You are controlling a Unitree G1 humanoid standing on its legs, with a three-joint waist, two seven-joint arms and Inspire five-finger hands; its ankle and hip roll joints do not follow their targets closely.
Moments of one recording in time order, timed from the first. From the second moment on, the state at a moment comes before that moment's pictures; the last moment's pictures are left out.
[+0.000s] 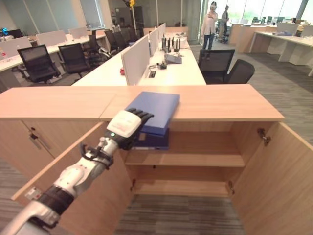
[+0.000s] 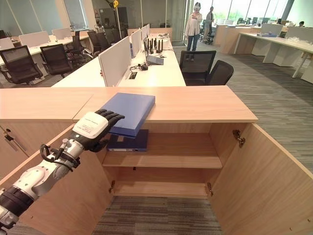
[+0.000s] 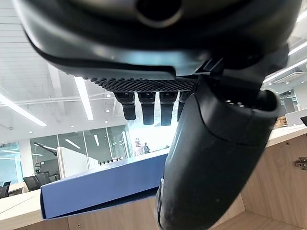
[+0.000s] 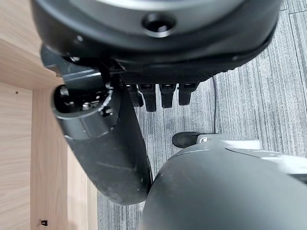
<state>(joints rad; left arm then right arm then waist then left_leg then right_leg) -0.39 0.87 -0.52 0.15 0.76 -0.09 0.27 -0.01 -0.19 0.14 1.37 0.24 0.01 -0.05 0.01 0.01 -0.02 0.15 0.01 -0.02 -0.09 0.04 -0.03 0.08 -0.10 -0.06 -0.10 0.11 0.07</state>
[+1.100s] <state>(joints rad) -0.58 0.80 -0.70 0.51 0.80 -0.03 0.28 -0.01 -0.19 0.17 1.37 0.24 0.01 -0.05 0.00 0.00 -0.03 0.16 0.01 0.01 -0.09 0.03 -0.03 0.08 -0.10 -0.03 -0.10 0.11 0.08</state>
